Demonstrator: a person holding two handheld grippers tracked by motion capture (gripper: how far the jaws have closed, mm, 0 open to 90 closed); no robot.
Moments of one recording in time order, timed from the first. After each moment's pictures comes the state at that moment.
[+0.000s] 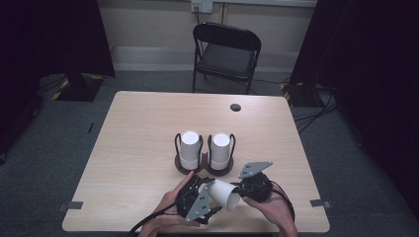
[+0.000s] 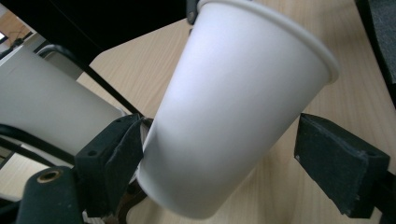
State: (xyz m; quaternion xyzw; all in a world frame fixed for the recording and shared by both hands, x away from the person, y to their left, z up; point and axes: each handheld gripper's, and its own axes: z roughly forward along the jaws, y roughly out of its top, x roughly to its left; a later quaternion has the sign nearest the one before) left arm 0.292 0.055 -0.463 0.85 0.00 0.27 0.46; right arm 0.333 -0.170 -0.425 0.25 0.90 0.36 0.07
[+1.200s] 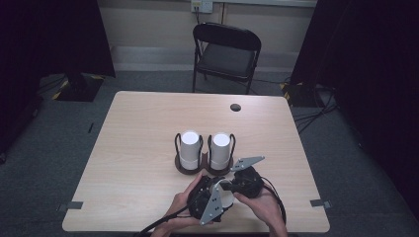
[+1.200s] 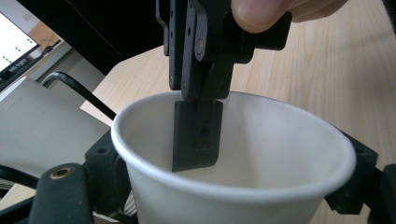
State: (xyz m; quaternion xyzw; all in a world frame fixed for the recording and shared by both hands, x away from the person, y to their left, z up) left arm 0.289 0.026 -0.464 0.83 0.03 0.31 0.46; right arm 0.342 -0.149 -0.425 0.31 0.88 0.36 0.04
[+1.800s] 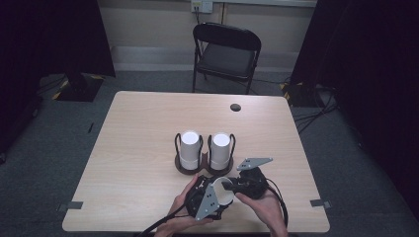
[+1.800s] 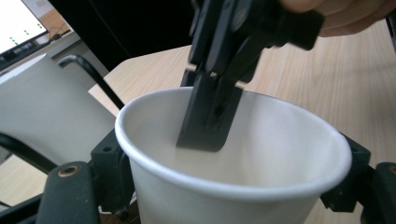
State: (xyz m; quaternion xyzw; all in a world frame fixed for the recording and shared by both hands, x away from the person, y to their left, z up) left arm 0.292 0.034 -0.467 0.81 0.08 0.28 0.51; right arm 0.337 -0.160 -0.423 0.35 0.85 0.39 0.05
